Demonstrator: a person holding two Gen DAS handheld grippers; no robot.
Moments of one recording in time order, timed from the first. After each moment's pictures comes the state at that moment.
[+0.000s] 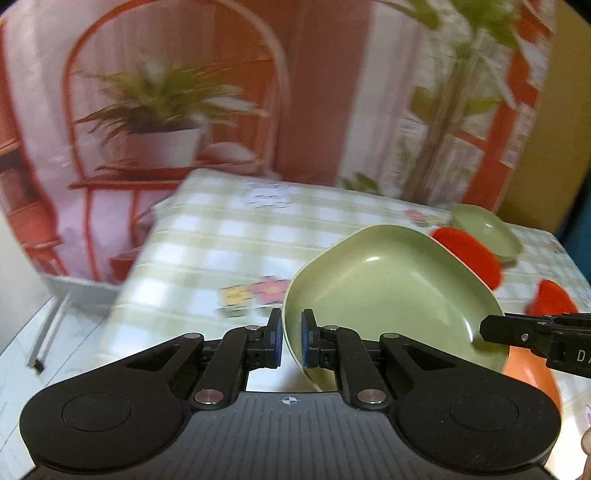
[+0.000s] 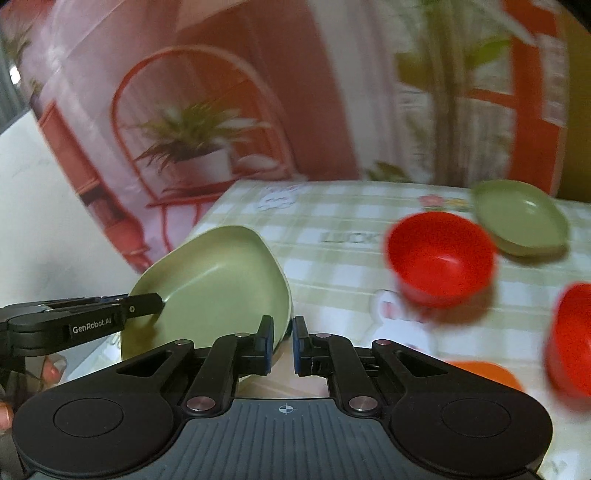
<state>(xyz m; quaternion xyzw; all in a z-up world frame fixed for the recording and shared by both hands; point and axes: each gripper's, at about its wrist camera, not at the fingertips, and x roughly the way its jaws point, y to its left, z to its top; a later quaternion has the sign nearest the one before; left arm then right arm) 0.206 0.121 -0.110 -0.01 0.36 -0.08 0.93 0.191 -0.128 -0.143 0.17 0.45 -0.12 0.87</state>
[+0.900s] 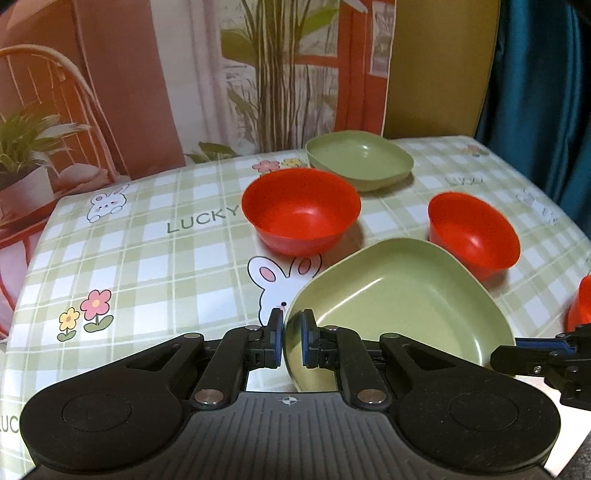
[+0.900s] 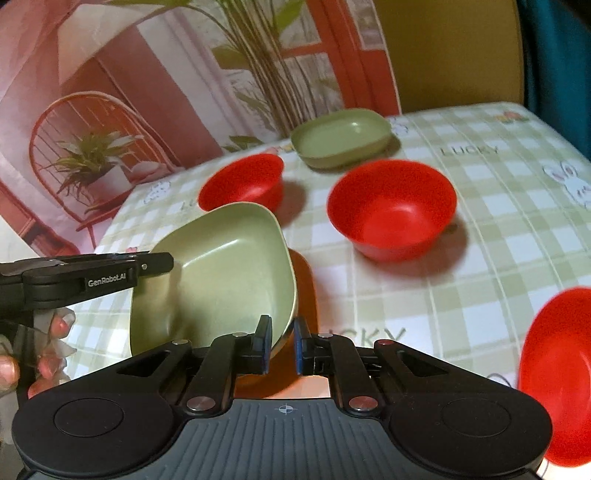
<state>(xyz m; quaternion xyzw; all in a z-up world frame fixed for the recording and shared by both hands) 0.197 -0.026 -0.140 0.11 0.39 -0.20 0.89 0.030 -0.203 -0.132 0.24 0.46 -0.23 0.82</state>
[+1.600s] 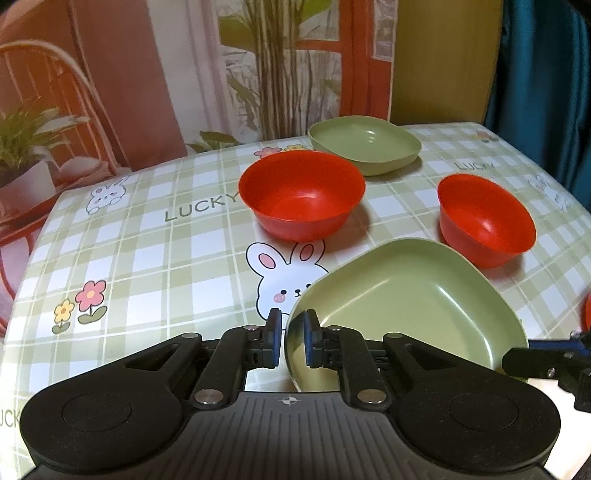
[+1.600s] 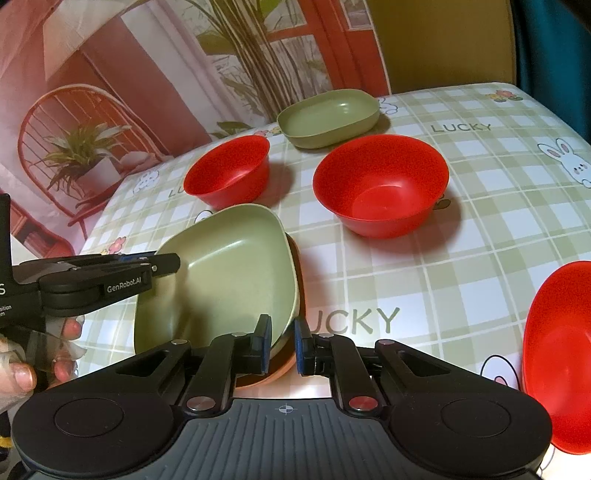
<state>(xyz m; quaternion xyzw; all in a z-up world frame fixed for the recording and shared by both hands) 0.198 -0.033 -0.153 0.11 0.40 -0.18 0.89 0.028 -0.209 -0.142 0.26 0.48 -0.24 0.81</state>
